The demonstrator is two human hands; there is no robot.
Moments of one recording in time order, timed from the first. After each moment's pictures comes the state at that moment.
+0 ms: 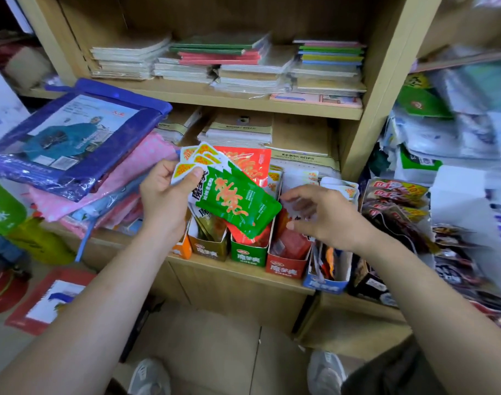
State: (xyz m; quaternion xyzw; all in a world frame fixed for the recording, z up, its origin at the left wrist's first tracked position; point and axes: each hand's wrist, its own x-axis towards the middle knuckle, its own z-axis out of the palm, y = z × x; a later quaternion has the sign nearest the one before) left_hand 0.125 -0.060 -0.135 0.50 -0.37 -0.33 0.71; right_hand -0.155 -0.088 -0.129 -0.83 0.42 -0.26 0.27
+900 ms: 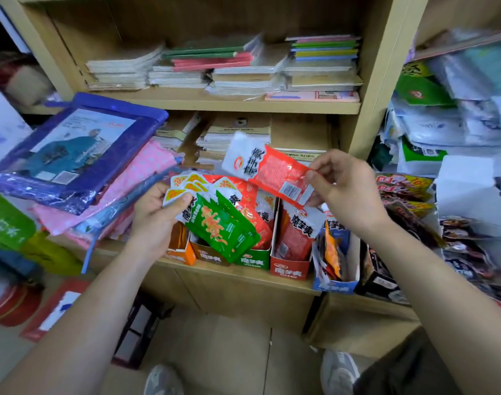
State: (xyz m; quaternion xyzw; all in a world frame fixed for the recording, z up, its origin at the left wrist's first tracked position) left_hand 0.162 -0.059 -0.164 0.48 -0.42 -0.42 0.65; right_hand -0.154 -0.093 -0.109 -0.68 0.47 -0.48 0.30
